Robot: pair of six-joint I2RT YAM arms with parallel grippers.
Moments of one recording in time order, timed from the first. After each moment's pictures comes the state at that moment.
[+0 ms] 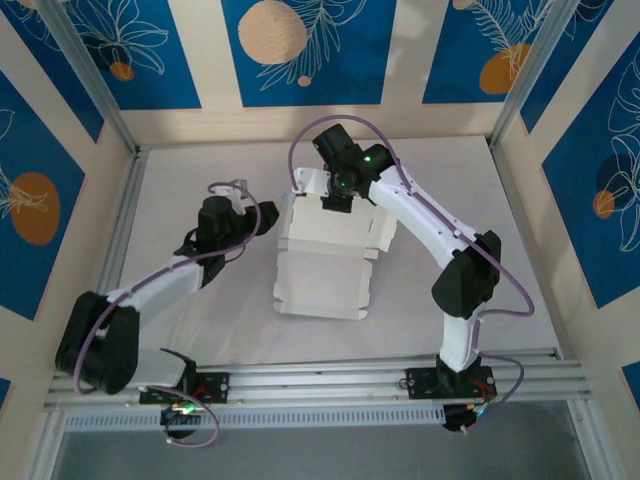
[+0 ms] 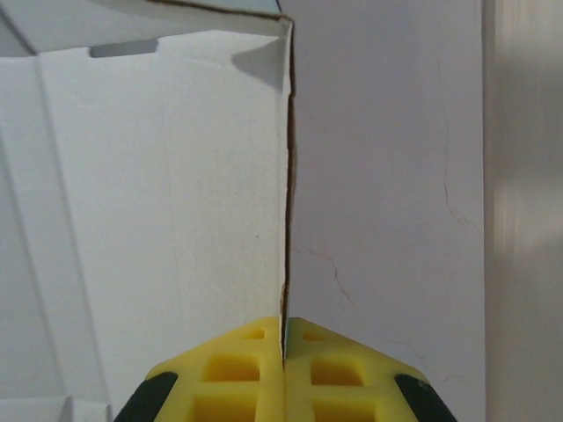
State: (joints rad) left arm -0.40 1.33 0.72 0.26 0.17 -0.63; right arm 0.65 1.88 1.93 -1.08 0.09 -0.89
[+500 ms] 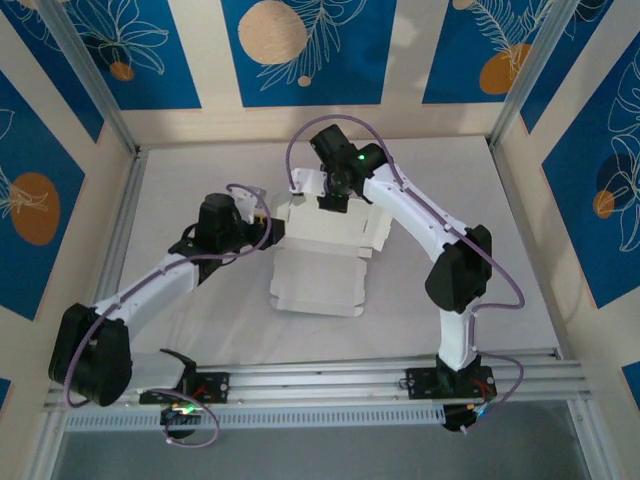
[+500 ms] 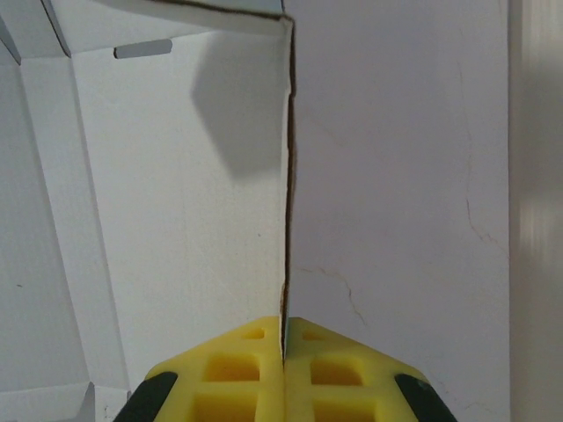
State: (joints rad) left arm -0.42 1.30 0.81 -0.04 0.32 -0.25; right arm 0.64 1.94 1.96 -1.07 0.05 -0.89
